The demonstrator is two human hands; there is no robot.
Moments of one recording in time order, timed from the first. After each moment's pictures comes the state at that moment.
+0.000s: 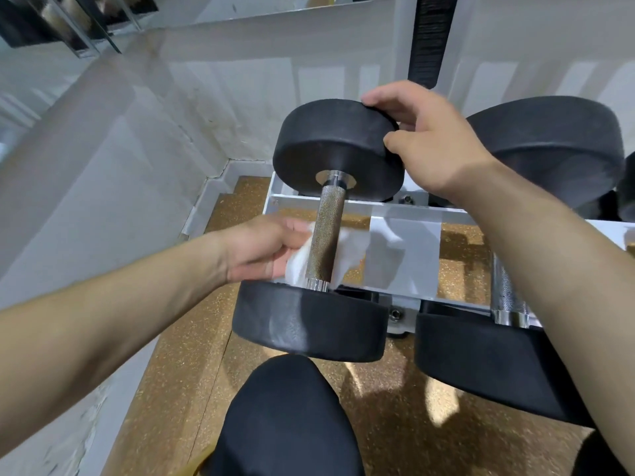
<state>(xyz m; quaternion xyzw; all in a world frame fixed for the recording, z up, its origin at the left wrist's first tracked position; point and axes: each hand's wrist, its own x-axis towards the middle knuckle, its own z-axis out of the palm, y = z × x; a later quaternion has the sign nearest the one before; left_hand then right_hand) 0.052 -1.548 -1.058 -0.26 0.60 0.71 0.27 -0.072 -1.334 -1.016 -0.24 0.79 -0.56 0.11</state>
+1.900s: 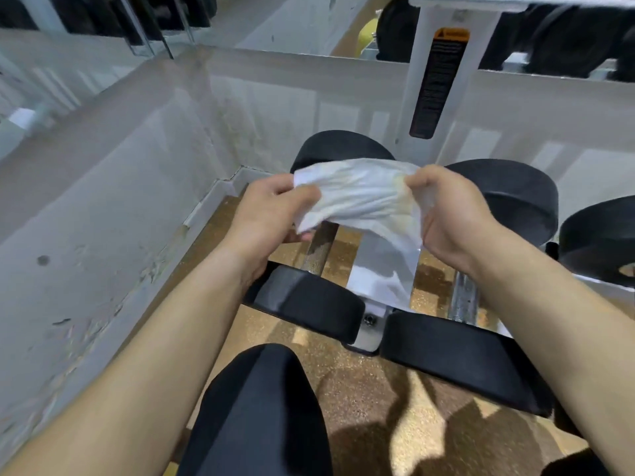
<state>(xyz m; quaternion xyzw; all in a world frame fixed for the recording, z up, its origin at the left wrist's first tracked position) 0.097 -1.479 -0.976 -0.26 0.72 0.64 -0.10 -0.008 -1.298 -0.976 -0.04 0.59 -0.75 0.30</state>
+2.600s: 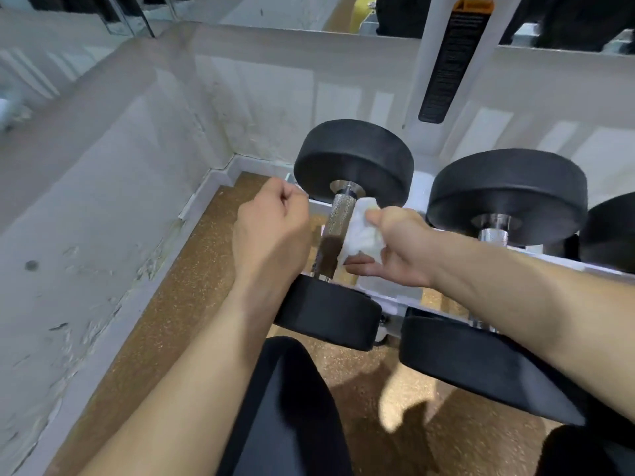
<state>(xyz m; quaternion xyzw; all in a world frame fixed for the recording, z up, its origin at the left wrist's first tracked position) 0.094 -1.486 -1.008 -0.35 0.82 0.41 -0.19 0.001 -1.356 -1.025 0.14 0.62 -0.63 0.45</state>
